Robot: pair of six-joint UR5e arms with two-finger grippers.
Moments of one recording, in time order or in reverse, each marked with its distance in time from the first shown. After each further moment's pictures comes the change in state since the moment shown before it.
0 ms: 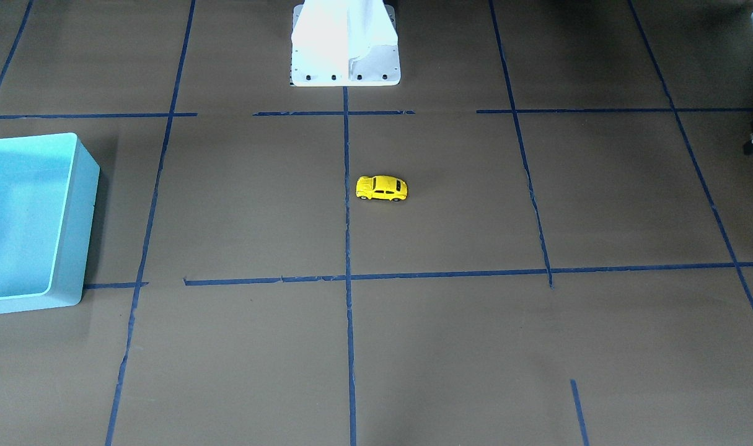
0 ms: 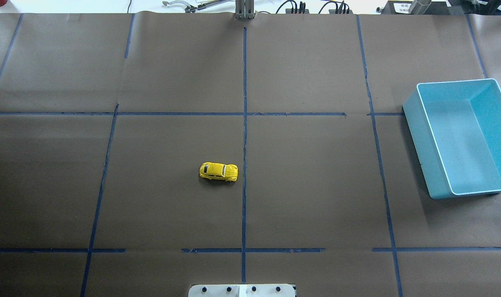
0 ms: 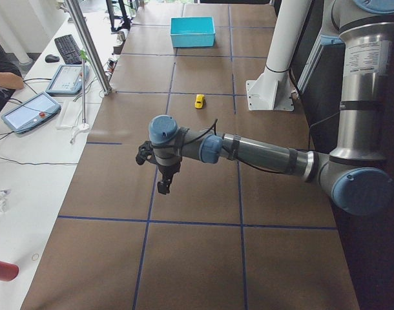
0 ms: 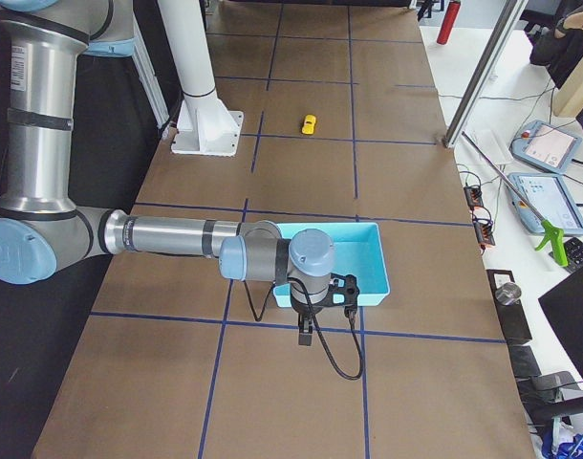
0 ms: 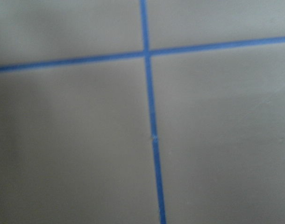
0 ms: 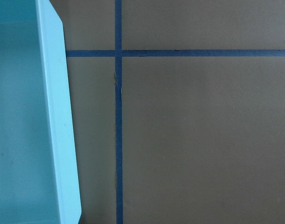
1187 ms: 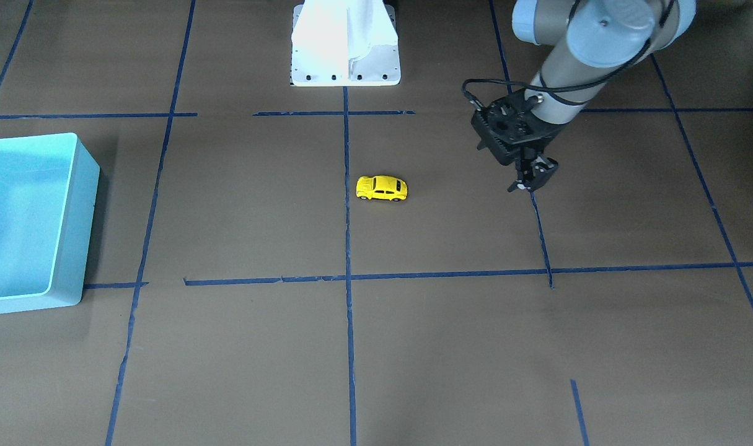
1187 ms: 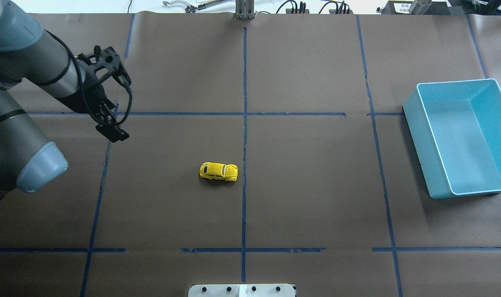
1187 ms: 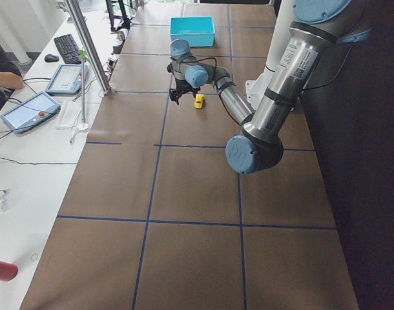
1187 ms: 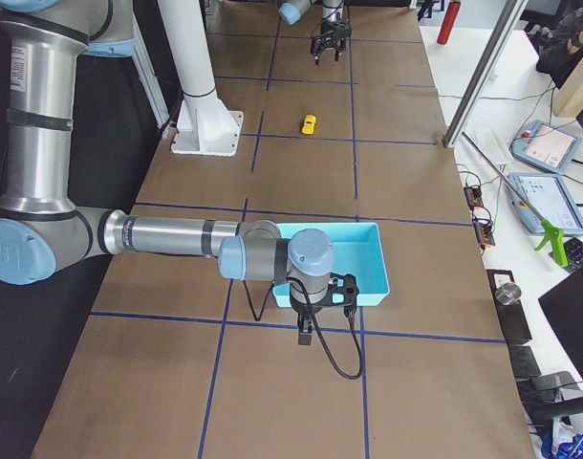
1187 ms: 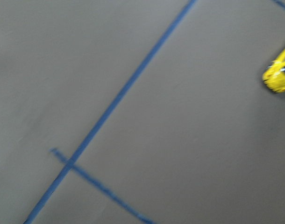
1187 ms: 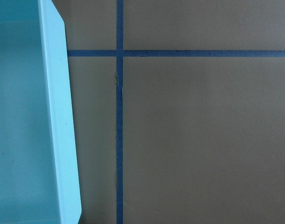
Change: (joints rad) left arm 0.581 -0.489 -0.045 0.067 0.206 0.041; right arm 0.001 -0.002 0.004 -0.001 0.000 -0.003
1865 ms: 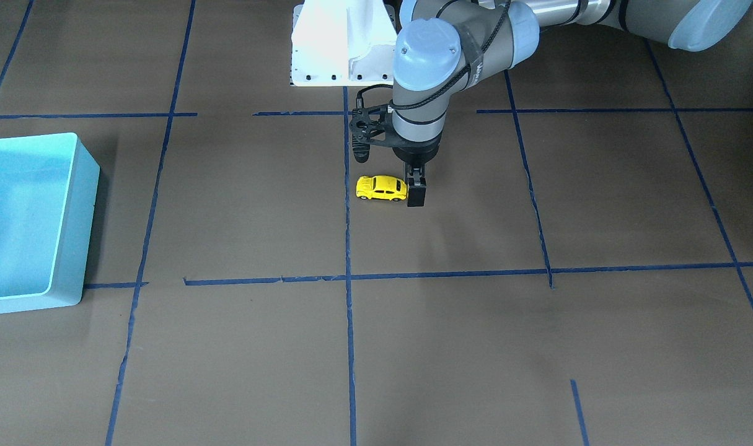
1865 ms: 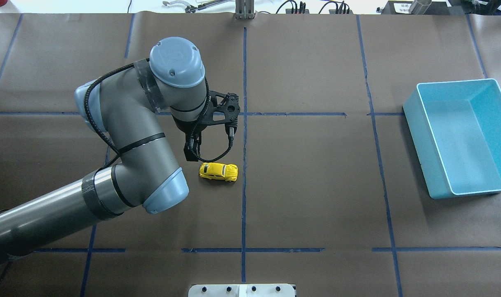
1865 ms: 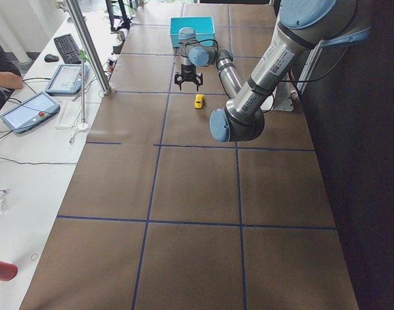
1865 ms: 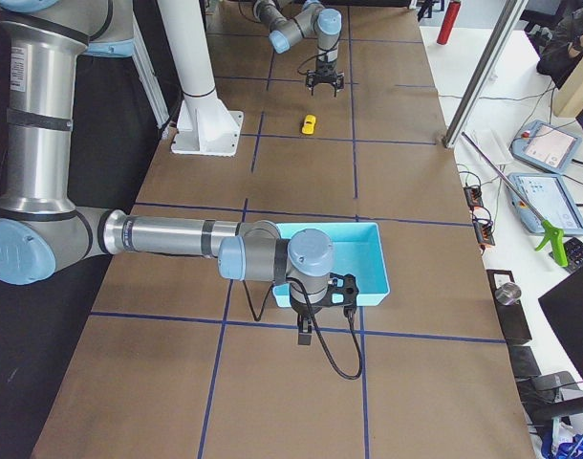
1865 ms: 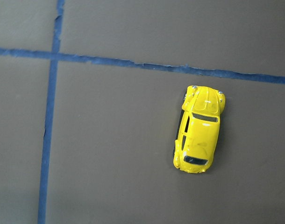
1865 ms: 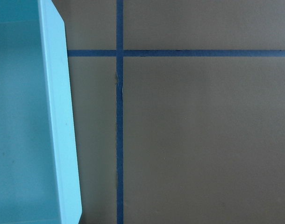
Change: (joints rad) left arm 0.166 -0.279 0.229 0.155 0.205 0.421; right arm 0.000 -0.001 0.000 0.001 0.001 0.002
